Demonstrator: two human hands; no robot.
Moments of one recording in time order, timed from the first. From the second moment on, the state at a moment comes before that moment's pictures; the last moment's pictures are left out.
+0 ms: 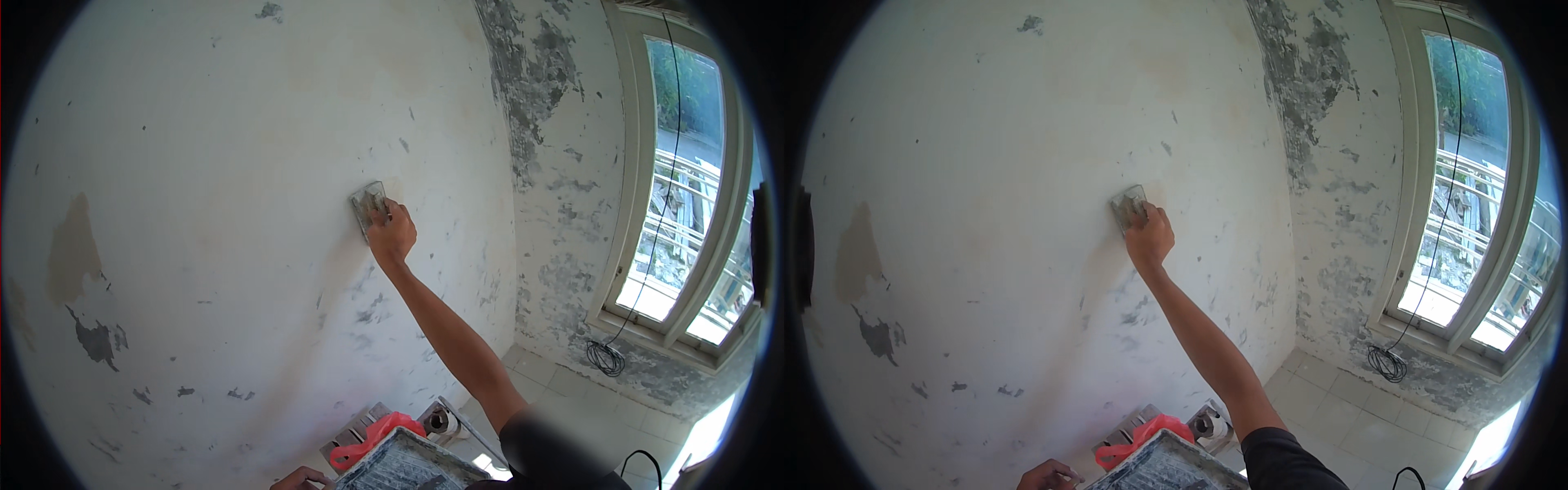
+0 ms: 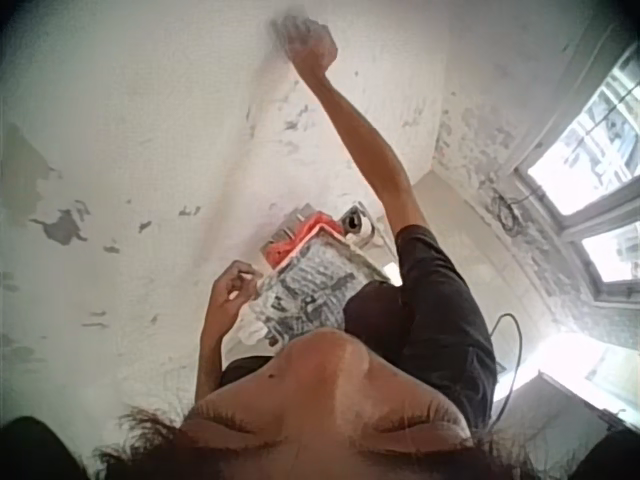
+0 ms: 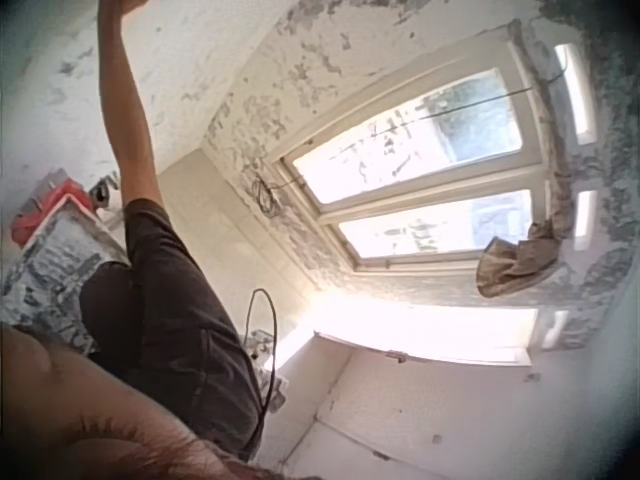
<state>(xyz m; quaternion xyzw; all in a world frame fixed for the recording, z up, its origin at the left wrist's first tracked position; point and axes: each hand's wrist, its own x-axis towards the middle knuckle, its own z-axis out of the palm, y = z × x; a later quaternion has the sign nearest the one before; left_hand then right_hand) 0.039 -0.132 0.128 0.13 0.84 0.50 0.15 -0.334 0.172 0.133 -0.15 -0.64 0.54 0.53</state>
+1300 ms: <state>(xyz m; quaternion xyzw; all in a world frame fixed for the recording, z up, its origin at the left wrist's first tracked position) 0.037 -0.128 0.135 0.12 0.87 0.47 0.13 -0.368 0.268 0.128 -0.17 -0.56 0.62 0.52</state>
